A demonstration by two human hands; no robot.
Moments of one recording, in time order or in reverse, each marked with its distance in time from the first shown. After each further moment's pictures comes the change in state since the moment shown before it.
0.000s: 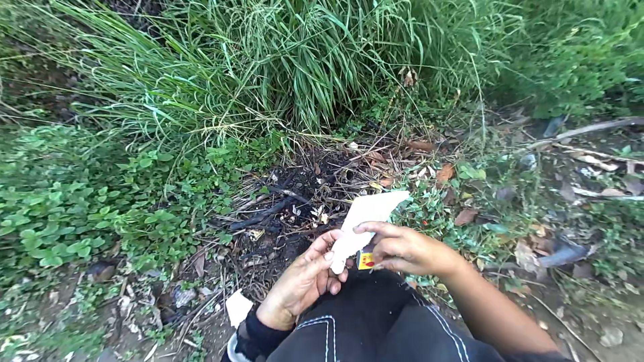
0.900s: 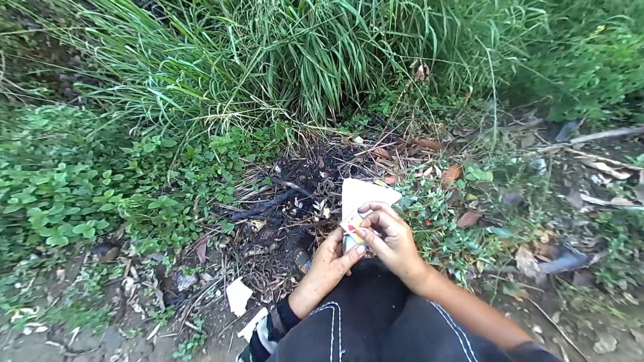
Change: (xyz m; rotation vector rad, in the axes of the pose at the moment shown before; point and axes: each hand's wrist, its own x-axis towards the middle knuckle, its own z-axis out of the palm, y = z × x) left_hand 0.033 -0.014 0.020 0.691 0.404 0.117; right_hand 0.041 0.010 0.053 0.054 0.662 0.313
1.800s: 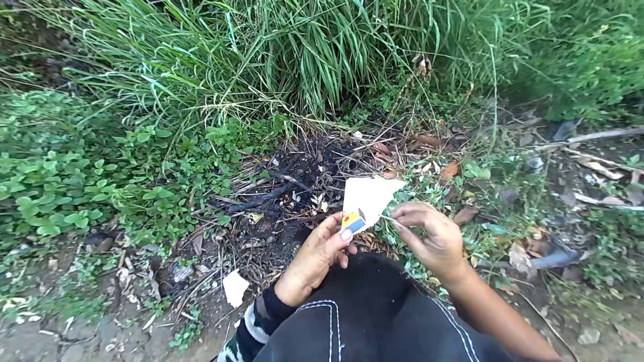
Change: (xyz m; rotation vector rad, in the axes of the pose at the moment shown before) left_hand -0.002 0.013 -0.018 -0.404 -0.105 -0.103; right_hand -0.006 -0.014 -0.054 -0.353 0.038 -0.370
